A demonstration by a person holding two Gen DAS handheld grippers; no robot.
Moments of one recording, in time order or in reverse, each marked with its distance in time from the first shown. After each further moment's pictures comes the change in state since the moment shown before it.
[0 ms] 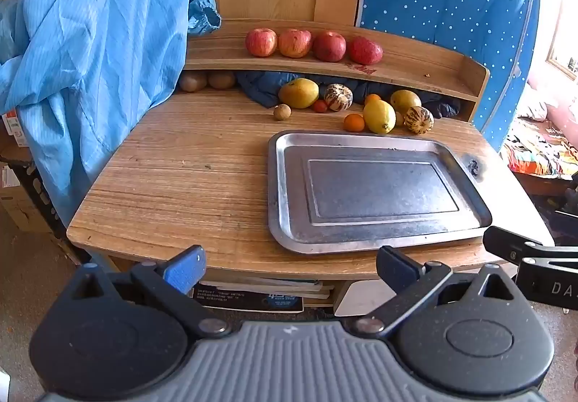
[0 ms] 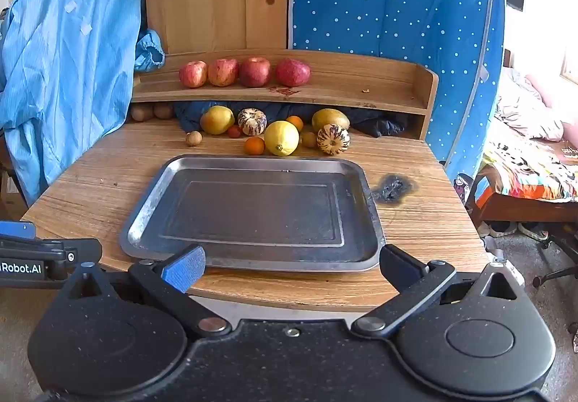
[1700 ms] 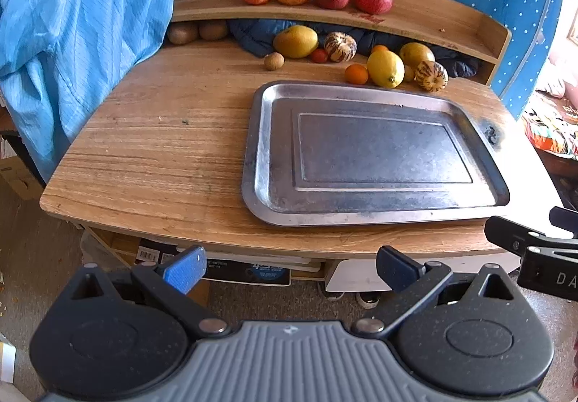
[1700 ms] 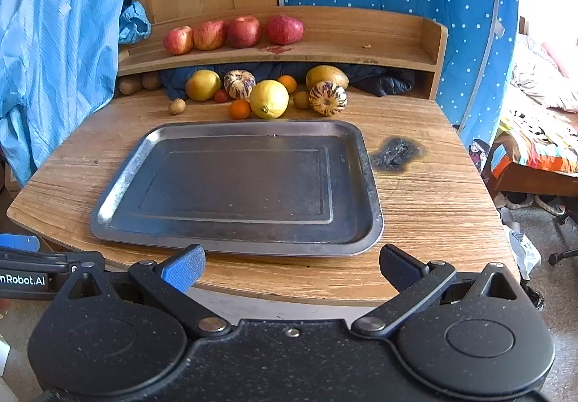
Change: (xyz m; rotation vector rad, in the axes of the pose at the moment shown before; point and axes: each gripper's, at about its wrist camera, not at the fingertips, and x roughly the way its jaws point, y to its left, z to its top) left arm 0.051 -0.026 -0.002 -0.014 0.166 0.046; right arm 0.052 -0.037 -0.001 0.025 0.131 0.061
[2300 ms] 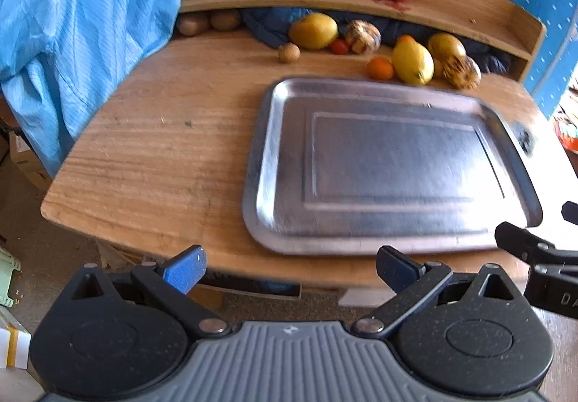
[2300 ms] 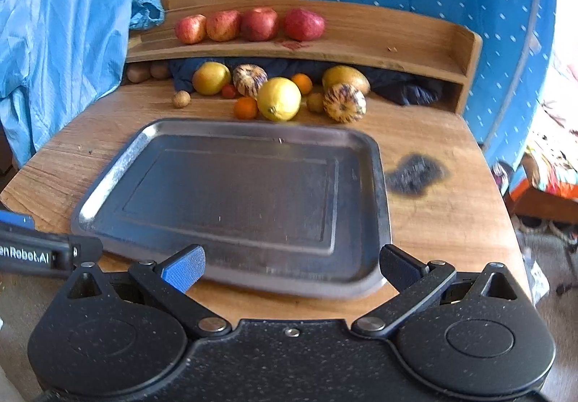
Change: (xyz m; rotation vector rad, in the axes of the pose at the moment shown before) left arm 0.028 -0.012 0.028 -0.031 0.039 0.093; right arm 0.040 -0.012 0.018 -0.100 -0.006 0.058
